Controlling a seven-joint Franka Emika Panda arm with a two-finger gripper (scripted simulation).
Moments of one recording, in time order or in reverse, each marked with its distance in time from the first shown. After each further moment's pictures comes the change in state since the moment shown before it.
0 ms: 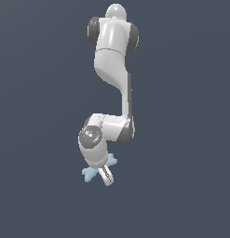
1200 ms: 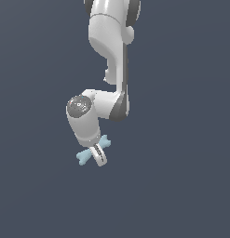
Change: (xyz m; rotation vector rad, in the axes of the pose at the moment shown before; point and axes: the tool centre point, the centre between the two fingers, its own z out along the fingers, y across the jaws) arm -0.007 0.060 -0.071 0.000 -0.002 0.000
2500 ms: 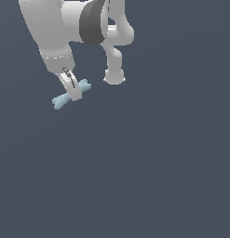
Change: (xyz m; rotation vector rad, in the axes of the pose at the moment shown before) arm -0.015 0.167 -0.203 0.002 -0.002 0.001
